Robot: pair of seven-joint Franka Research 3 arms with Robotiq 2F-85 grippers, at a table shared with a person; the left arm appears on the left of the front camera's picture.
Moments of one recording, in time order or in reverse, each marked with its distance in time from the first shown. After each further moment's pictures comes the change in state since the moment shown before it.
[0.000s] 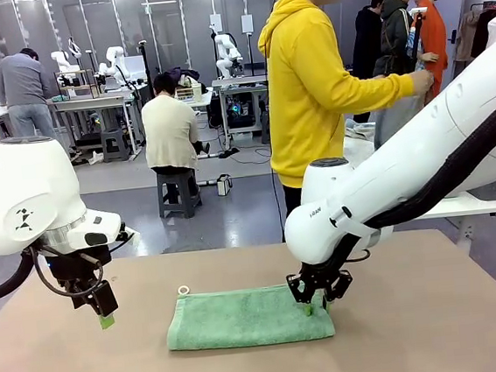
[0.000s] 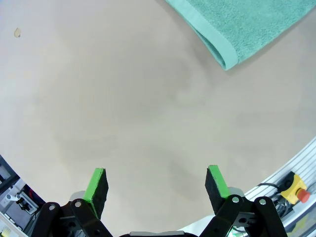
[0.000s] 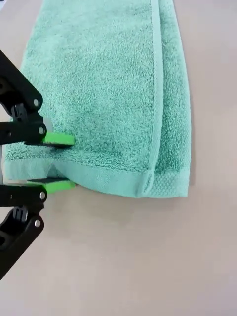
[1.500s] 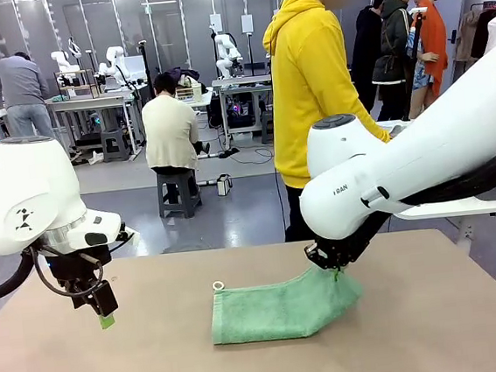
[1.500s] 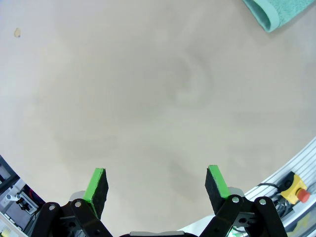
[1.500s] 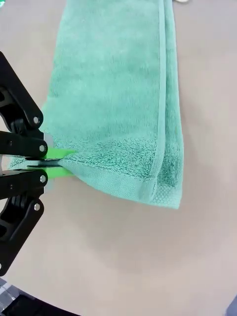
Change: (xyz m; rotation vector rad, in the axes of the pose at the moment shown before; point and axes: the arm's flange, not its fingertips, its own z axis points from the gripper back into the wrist) left arm 0.000 0.000 0.000 0.000 0.000 0.000; right arm -0.013 -0.011 0.088 -0.150 -0.125 0.067
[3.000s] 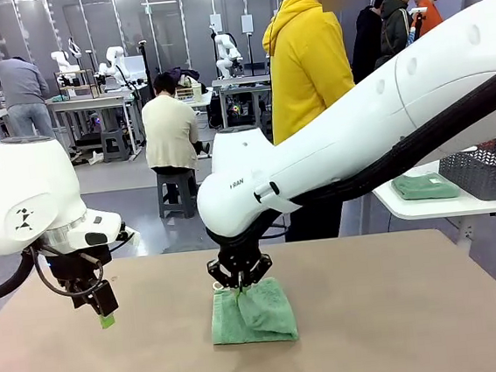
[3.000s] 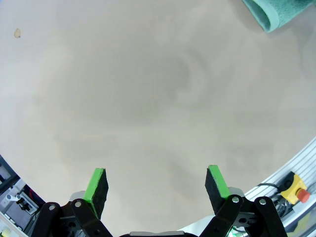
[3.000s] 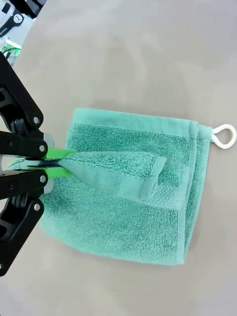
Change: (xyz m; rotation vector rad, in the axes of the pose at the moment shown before) left arm 0.000 0.000 0.000 0.000 -0.001 -0.001; right arm 0.014 0.176 0.000 0.184 0.145 0.038
